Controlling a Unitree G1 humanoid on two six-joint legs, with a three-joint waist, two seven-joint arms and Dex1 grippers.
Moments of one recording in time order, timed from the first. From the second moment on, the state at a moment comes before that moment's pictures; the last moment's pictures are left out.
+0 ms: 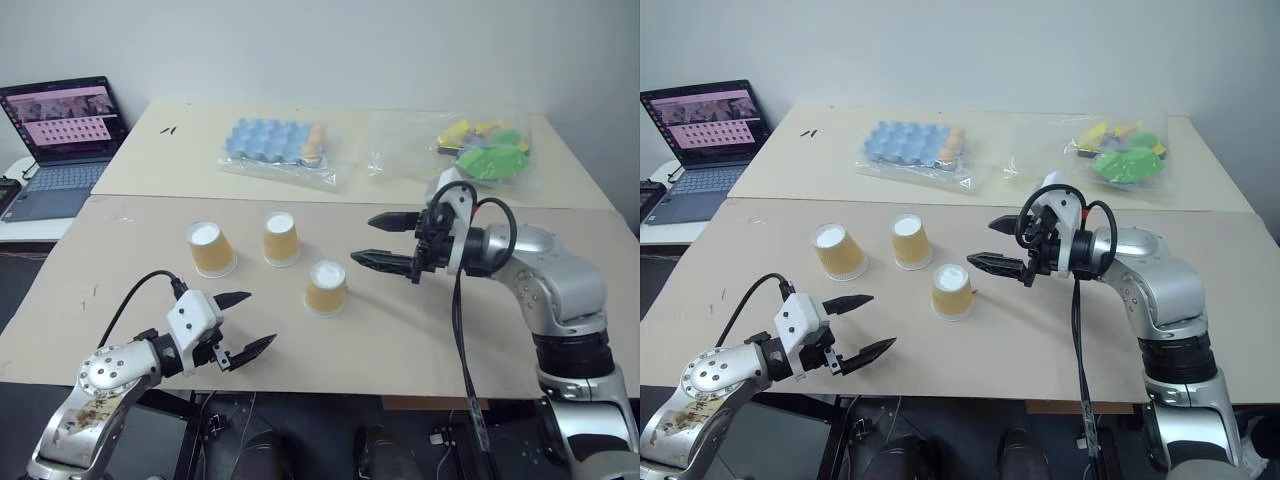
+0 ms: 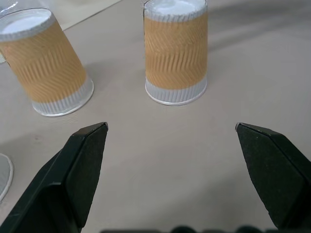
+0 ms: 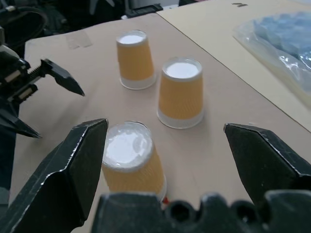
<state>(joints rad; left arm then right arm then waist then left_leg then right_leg) 0.12 0.70 0.12 -0.46 -0.37 0.28 -0.77 -0.61 -0.60 0.00 -0.22 0.49 0.76 0.95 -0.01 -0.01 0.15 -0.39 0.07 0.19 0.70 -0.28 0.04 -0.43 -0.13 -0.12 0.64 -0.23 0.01</state>
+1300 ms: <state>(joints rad) -0.64 0.24 -0.04 0.37 -0.12 0.10 -0.48 -0.45 -0.72 -0.07 -0.37 0.60 0.81 0.87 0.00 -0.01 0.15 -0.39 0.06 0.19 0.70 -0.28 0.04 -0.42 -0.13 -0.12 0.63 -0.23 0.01</state>
